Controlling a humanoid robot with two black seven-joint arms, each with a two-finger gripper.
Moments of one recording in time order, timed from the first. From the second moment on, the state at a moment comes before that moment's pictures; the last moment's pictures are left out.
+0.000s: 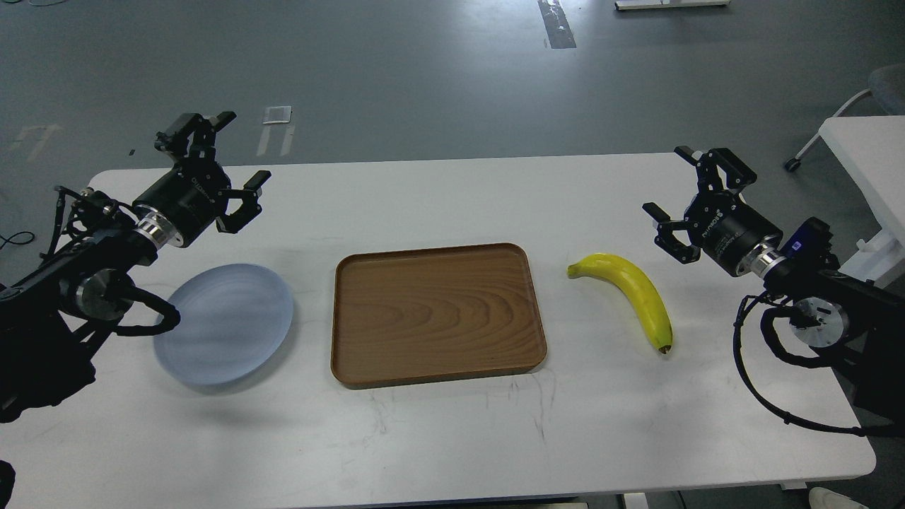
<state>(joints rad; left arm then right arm) -0.76 0.44 -0.58 -0.64 0.14 -0.49 -0.35 0.74 -0.54 0.25 0.72 0.01 0.49 0.49</state>
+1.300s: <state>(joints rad) -0.84 0.81 -0.57 -1.15 1.22 -0.49 -0.39 0.74 -0.54 0.25 0.70 0.01 0.49 0.49</state>
